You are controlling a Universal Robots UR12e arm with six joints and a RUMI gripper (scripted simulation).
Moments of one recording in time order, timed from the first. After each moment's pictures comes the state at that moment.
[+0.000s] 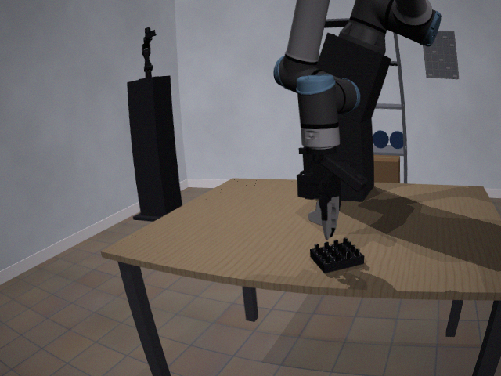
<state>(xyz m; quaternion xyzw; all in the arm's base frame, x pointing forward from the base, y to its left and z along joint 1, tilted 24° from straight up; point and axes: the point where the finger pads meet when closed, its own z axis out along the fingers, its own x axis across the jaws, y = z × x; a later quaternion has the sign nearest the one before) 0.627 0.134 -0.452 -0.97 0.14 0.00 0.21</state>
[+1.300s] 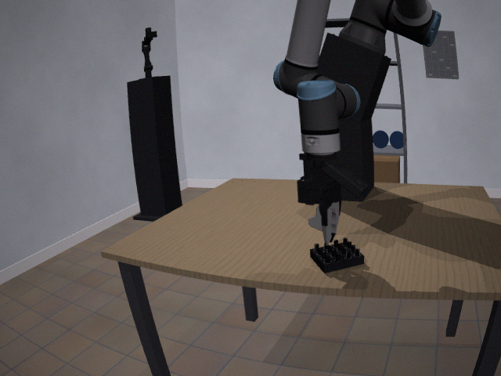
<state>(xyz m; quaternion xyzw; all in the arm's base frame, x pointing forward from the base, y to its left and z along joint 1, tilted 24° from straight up) 0.628 0.139 -0.464 -0.97 0.14 0.00 0.21</state>
